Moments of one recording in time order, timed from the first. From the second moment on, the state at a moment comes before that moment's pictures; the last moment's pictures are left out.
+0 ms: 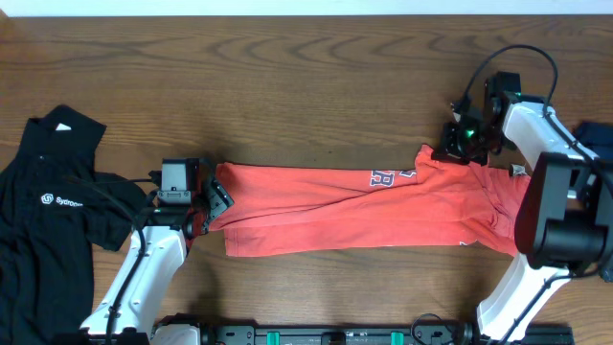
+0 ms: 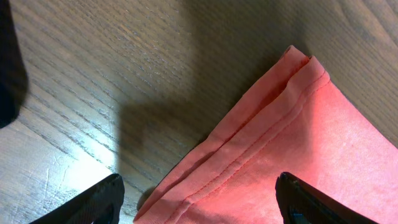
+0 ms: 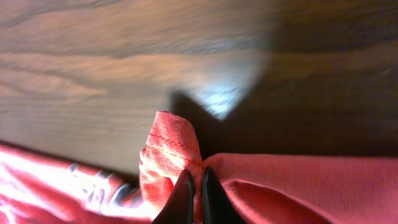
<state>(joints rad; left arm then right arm) -0.02 1.27 0.58 -0.44 -0.03 -0.65 -0.11 2.01 1.35 -0.85 -0.43 0.08</state>
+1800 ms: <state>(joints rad) -0.02 1.27 0.58 -0.44 -0.01 -0.65 0.10 1.79 1.53 -1.18 -0.41 0.11</state>
